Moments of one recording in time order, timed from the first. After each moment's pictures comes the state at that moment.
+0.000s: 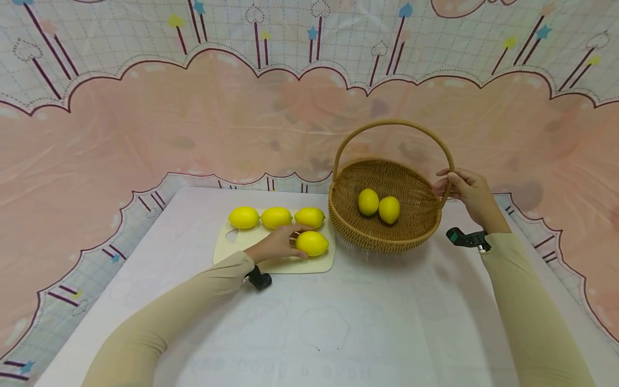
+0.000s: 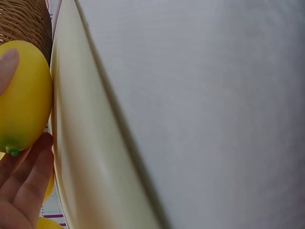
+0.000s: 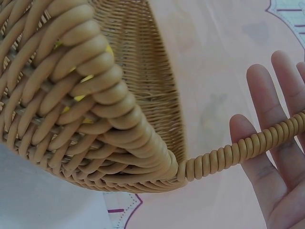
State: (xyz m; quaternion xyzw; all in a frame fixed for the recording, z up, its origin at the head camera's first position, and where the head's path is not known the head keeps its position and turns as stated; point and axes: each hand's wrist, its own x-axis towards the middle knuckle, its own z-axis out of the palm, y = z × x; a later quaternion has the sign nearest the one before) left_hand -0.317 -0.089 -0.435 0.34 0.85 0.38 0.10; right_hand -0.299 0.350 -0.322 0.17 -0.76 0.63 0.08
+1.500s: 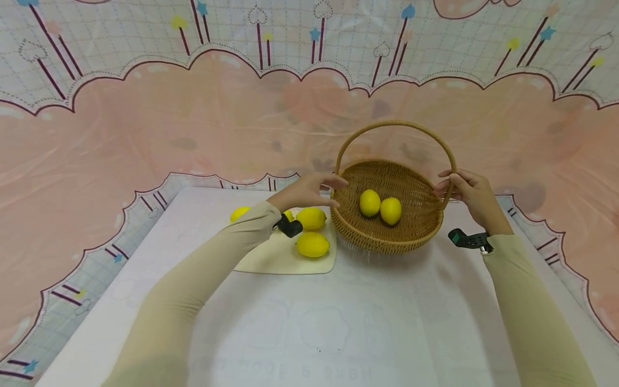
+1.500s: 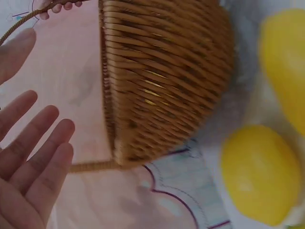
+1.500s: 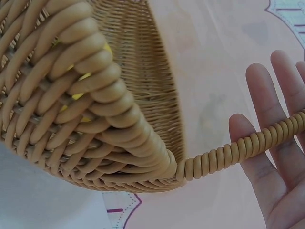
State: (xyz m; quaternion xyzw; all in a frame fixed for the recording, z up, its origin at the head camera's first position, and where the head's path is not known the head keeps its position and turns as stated) left_hand -0.356 -0.028 -0.315 0.41 0.85 0.33 0.08; right_hand -0.298 0.350 -0.322 0.16 -0.76 0.62 0.08
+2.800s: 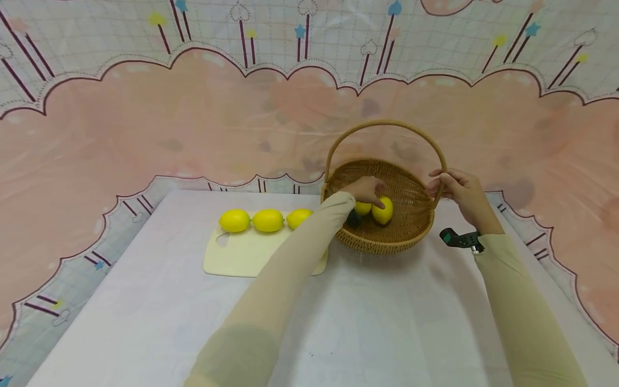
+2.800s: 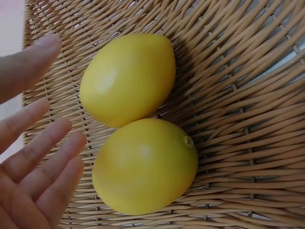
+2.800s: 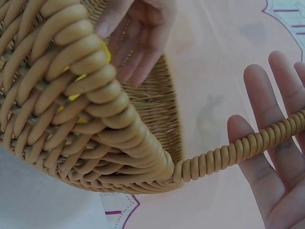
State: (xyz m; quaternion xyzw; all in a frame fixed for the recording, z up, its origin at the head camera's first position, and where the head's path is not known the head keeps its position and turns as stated) left_hand -0.409 0.128 -0.352 0.36 0.89 0.23 0.17; right_hand -0.301 0.353 -0.323 0.16 -0.76 0.63 0.09
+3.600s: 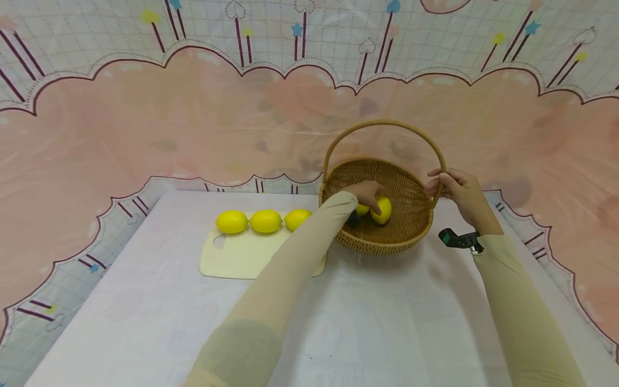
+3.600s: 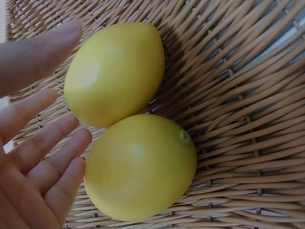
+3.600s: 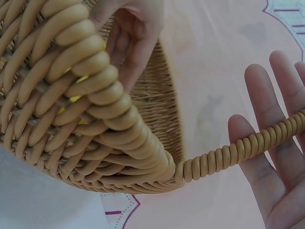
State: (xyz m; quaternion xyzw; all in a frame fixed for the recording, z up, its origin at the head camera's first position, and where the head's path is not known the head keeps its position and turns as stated) left_hand -0.410 0.135 -0.354 0.35 0.89 0.16 0.23; right_hand -0.300 0.351 -0.324 0.16 -0.76 0.63 0.09
